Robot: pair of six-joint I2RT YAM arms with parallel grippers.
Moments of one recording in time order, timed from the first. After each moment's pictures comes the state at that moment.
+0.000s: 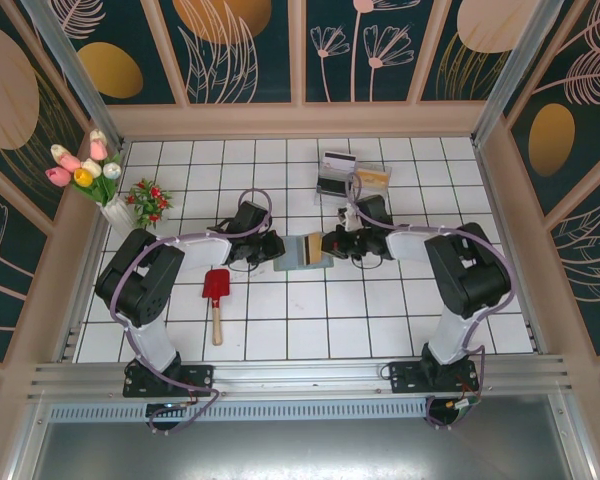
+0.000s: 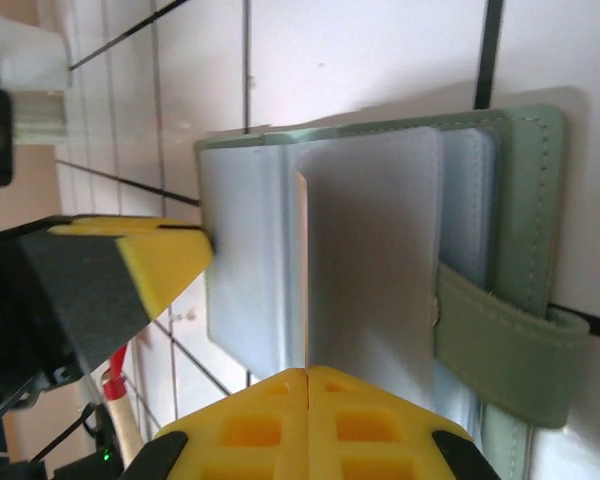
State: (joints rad) left arm -0.54 1.79 0.92 -0.08 0.26 -0.79; right arm 0.42 1.75 0.83 0.05 -0.69 0.67
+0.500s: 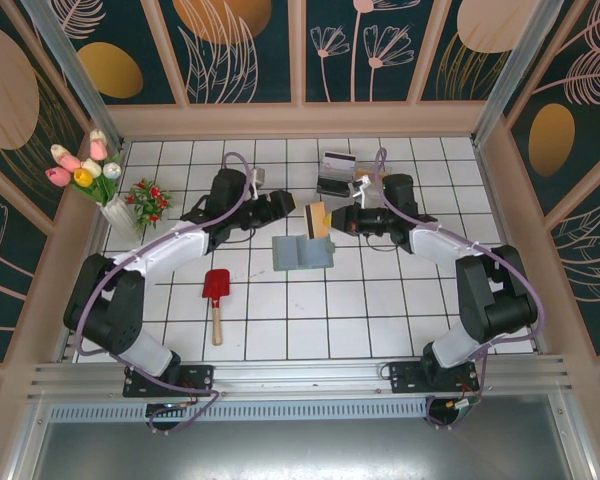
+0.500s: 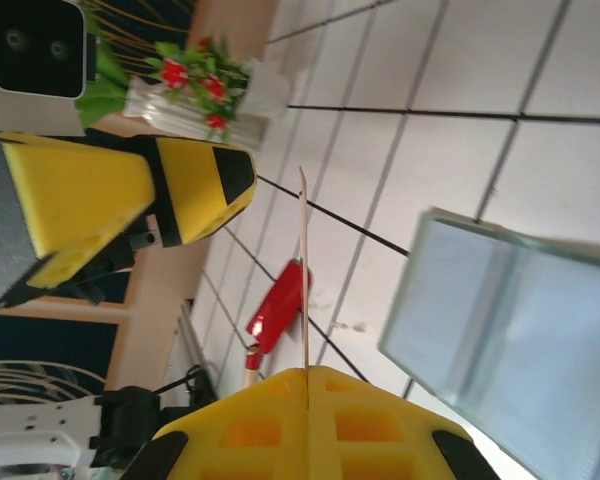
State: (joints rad) left arm -0.47 1.56 0.99 0.06 0.46 -0.85; right arm 0.31 1.57 0.88 0.11 -0.97 0.60
